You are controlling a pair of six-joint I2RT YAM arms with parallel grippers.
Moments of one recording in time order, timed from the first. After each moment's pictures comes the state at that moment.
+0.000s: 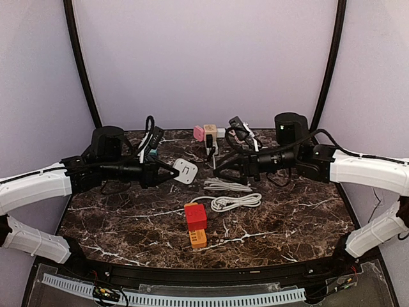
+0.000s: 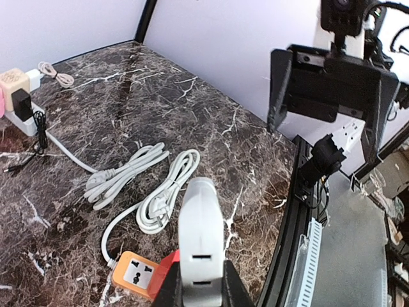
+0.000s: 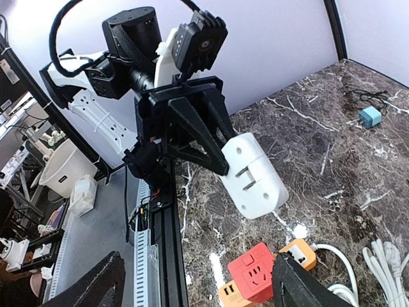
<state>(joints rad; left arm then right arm) -0.74 1.15 0.83 -0.09 0.48 -0.24 0.83 1.33 1.00 0.04 -0.71 0.28</state>
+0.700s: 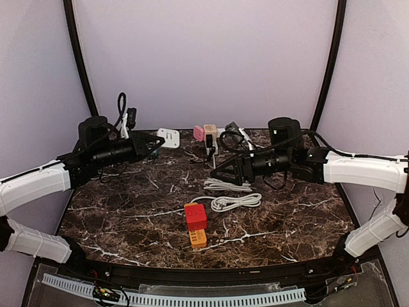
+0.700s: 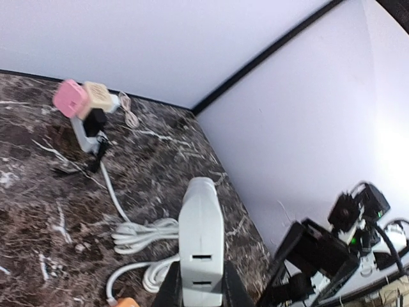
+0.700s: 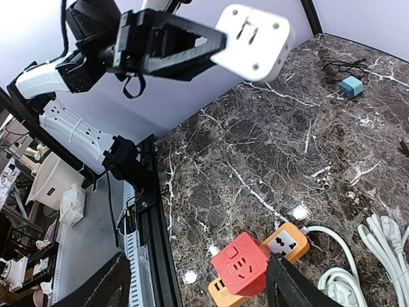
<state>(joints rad) -0.58 1.16 0.83 0.13 0.37 -0.74 0.83 1.38 0.98 0.04 -0.64 0.35</state>
